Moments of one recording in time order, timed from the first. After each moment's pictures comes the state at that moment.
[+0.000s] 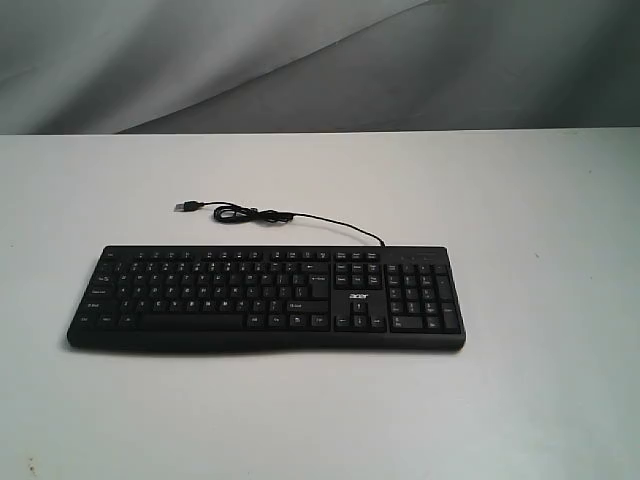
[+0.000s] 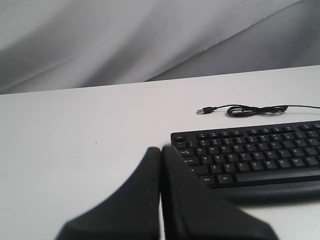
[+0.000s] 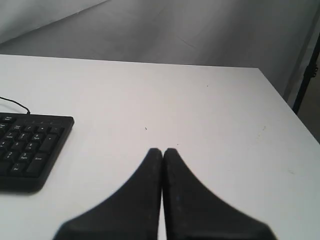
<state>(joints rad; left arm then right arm) 0.15 0.00 0.00 0.07 0.29 -0.12 -0.07 0.04 0.00 0.14 0.30 -0.21</state>
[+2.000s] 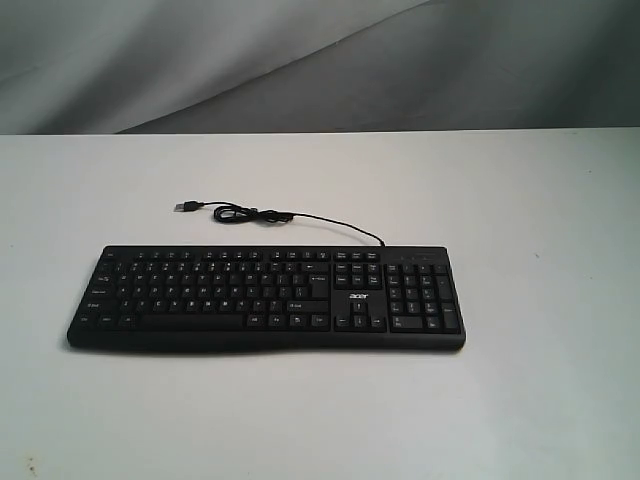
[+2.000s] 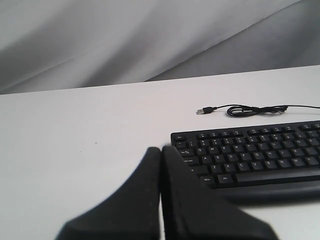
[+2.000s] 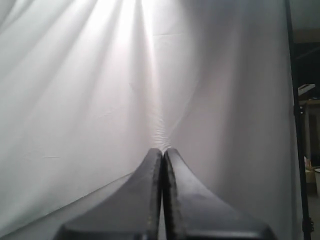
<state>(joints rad) 0.15 0.00 0.00 0.07 0.29 -0.12 -0.07 0.04 -0.30 0.14 0.05 -0.09</state>
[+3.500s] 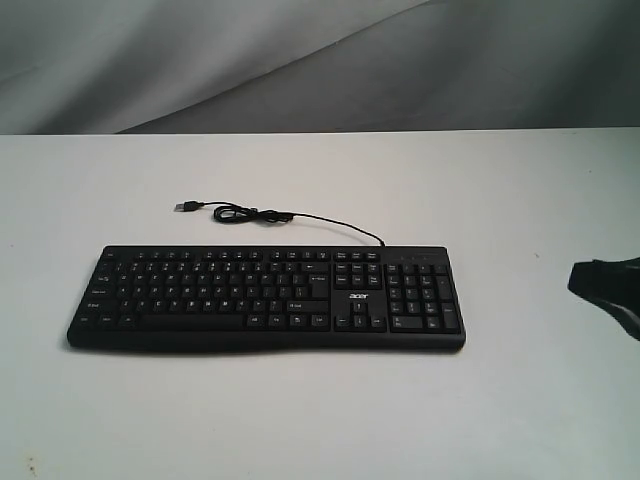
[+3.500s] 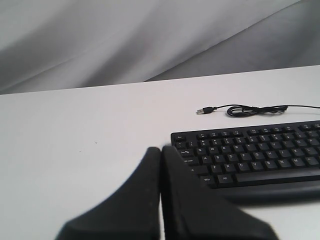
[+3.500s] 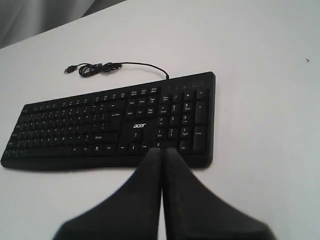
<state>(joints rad) 0.15 0.00 0.00 0.07 0.29 -0.12 0.21 0.81 -0.42 0.64 0.37 -0.20</state>
